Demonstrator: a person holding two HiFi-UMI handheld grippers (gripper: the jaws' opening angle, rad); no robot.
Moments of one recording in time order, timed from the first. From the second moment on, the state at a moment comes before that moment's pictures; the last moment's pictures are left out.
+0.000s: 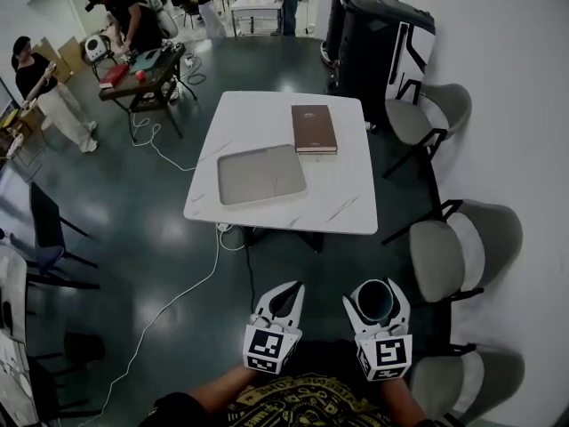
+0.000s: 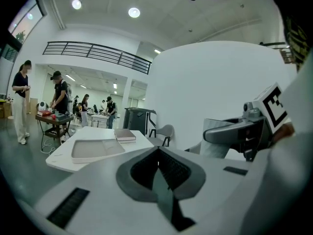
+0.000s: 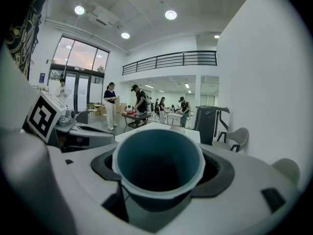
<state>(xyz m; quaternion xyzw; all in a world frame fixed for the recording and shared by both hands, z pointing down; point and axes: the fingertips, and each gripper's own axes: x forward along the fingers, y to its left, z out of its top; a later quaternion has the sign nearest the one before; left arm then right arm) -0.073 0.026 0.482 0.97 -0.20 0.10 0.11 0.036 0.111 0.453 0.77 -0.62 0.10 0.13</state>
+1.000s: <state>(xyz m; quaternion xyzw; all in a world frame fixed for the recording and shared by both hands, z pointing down) -0.053 -0.064 0.493 0.91 -0.37 0.12 0.14 0.084 -0.027 0.461 0.64 -0.75 0.09 0.12</state>
